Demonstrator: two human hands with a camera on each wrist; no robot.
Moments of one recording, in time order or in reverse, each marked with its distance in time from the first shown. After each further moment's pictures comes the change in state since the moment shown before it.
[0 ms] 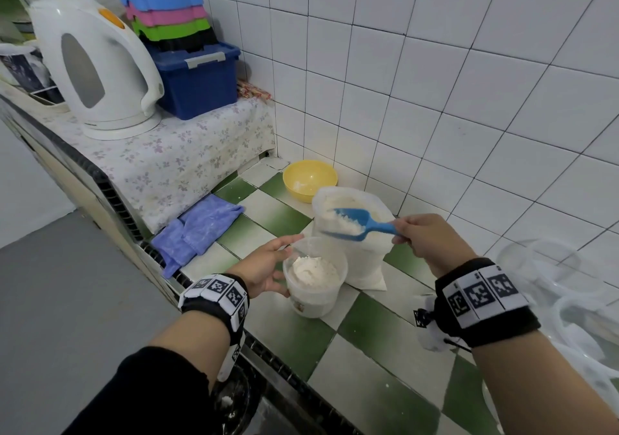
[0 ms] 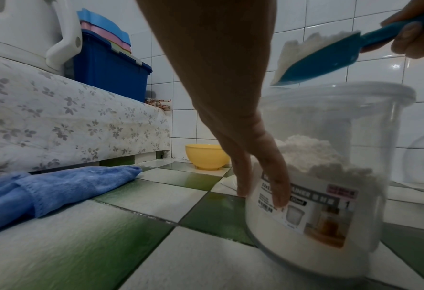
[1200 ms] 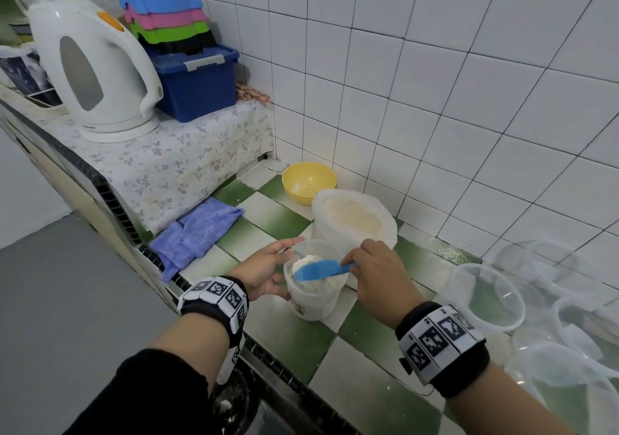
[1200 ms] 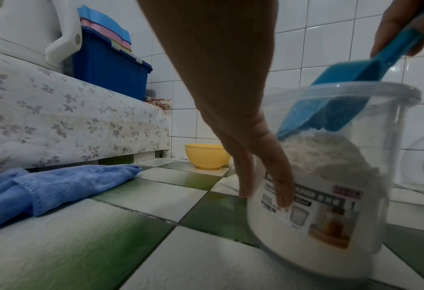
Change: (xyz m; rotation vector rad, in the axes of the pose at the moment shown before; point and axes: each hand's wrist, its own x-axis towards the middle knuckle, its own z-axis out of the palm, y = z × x) left_hand -0.004 0.003 0.000 -0.031 -0.018 -0.028; right_hand -0.041 0.023 0.066 -0.764 0.014 -0.656
